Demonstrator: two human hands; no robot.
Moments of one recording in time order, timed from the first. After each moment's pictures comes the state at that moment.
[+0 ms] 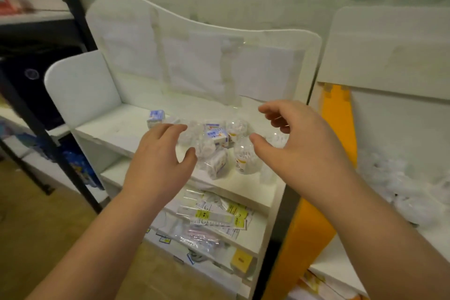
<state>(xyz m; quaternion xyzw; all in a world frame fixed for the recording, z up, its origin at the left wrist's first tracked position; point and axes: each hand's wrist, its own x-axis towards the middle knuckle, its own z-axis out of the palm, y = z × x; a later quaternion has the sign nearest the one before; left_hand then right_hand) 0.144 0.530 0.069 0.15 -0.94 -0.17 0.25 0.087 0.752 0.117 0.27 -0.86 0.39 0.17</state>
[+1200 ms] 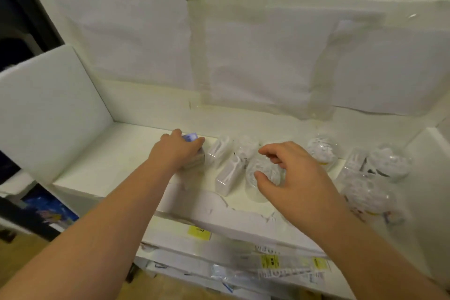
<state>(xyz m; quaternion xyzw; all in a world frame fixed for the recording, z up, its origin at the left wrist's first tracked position) -0.126 0.217 -0.034 0.24 -0.94 -0.24 -0.04 -0.028 0.477 0.020 0.15 -0.92 0.35 0.08</state>
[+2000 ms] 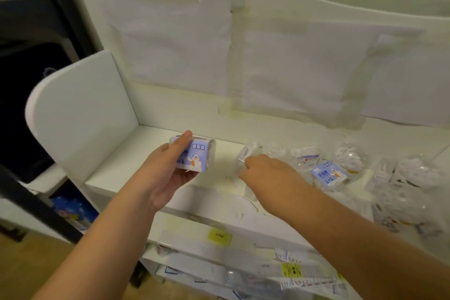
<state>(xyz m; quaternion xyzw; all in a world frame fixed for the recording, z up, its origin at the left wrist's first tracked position) -0.029 0.172 0.011 0.15 -0.58 -0.80 -0.02 -0.055 0.382 0.015 0.34 -0.93 -0.11 -0.02</state>
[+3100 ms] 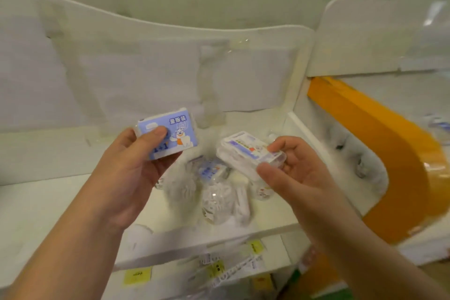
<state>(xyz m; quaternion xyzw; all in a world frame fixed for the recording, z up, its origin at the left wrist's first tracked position) -0.031 0.339 0.076 -0.06 -0.52 -0.85 -0.03 0.066 0.560 0.077 -0.01 -0.69 0.71 0.11</state>
